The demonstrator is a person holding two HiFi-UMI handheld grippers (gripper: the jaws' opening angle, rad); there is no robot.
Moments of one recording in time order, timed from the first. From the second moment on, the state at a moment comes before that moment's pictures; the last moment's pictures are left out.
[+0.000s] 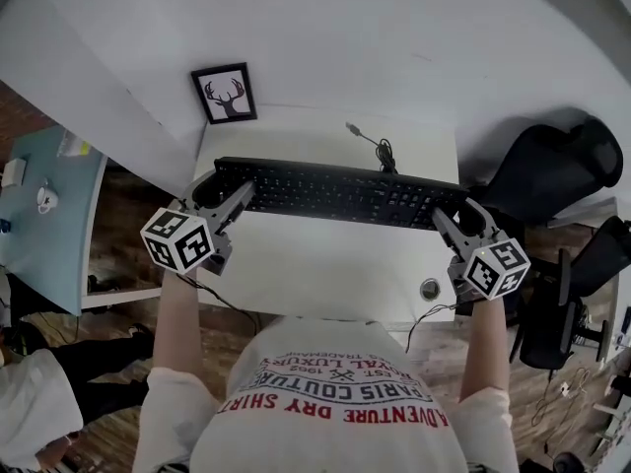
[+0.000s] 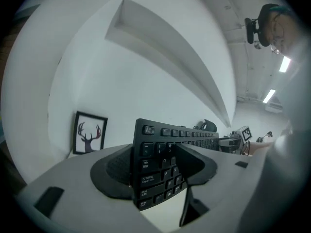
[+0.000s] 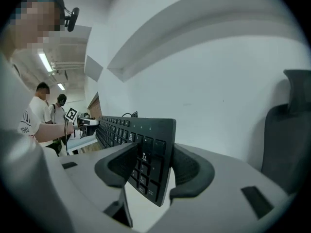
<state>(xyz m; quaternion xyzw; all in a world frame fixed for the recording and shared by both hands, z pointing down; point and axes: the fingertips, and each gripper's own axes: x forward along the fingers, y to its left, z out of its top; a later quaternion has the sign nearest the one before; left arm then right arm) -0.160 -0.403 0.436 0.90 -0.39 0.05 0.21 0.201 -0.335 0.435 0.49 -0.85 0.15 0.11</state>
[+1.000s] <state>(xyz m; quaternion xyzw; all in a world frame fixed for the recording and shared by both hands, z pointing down) -0.169 -0.336 0.253 0.92 -0.34 -0.15 -0.13 0.191 -0.271 0.301 0.57 -0.80 -0.21 0.01</state>
